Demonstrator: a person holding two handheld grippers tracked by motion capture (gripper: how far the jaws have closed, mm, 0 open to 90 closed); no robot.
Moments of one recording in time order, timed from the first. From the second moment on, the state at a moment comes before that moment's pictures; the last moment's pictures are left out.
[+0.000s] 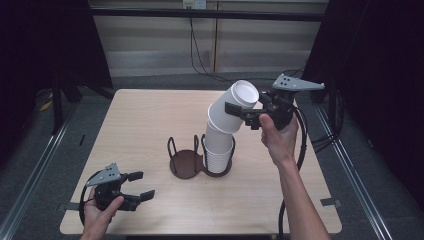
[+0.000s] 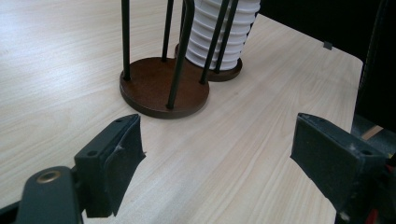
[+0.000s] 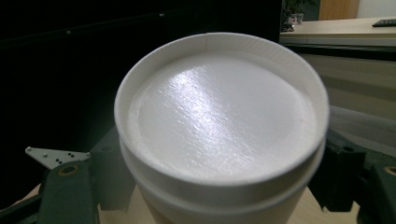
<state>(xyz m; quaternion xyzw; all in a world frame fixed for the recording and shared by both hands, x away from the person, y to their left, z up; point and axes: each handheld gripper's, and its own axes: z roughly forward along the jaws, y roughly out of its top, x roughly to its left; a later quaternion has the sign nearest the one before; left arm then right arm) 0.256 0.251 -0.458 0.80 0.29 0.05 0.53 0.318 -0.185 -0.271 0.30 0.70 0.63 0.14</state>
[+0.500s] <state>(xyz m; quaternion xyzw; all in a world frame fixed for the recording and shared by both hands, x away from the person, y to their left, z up) 0.254 0.242 -0.451 0.80 0.27 0.05 0.53 0.291 -0.202 -0.276 0.31 0.70 0.62 0.14</state>
